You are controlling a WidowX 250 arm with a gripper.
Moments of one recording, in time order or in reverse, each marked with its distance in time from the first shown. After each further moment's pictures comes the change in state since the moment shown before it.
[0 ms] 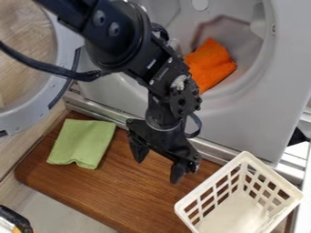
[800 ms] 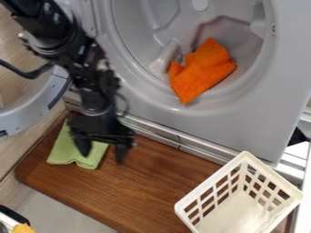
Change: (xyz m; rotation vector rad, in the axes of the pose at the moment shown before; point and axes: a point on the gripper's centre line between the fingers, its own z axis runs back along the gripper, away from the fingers) arm -0.019 0.115 -0.047 0.004 0.103 0.353
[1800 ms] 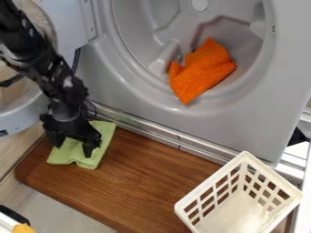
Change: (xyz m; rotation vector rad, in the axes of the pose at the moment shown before) arm 0.016 0.076 -0.040 0.107 -0.115 -0.050
